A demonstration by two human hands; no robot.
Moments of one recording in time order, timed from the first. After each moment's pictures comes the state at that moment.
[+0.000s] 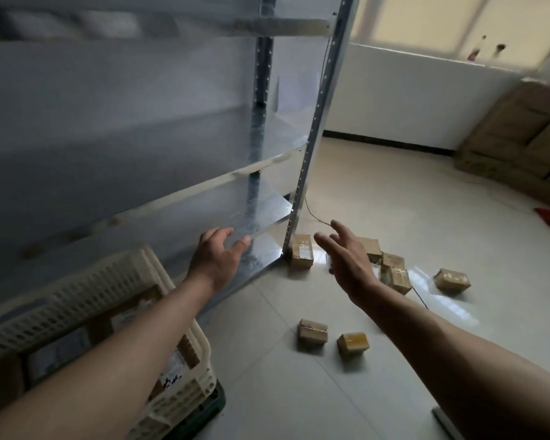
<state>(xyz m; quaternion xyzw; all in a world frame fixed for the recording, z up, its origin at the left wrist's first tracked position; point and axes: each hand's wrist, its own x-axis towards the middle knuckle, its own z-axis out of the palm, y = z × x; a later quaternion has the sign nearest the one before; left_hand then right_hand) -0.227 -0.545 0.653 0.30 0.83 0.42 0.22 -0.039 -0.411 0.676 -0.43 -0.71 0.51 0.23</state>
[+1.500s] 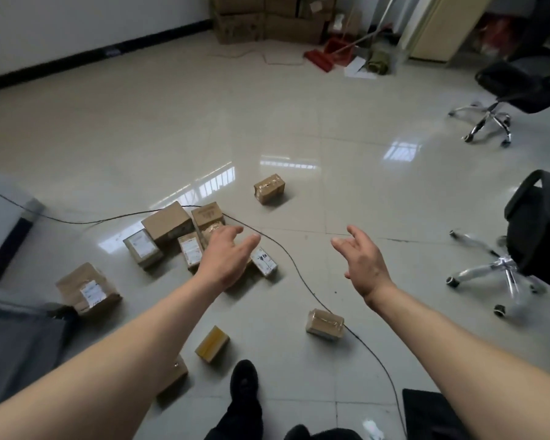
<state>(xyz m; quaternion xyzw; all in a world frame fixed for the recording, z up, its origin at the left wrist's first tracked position) 0.241 0.063 0.538 0.60 0.65 0.18 0.44 0.475 0.004 0.556 -0.75 -0.34 0.44 0.35</state>
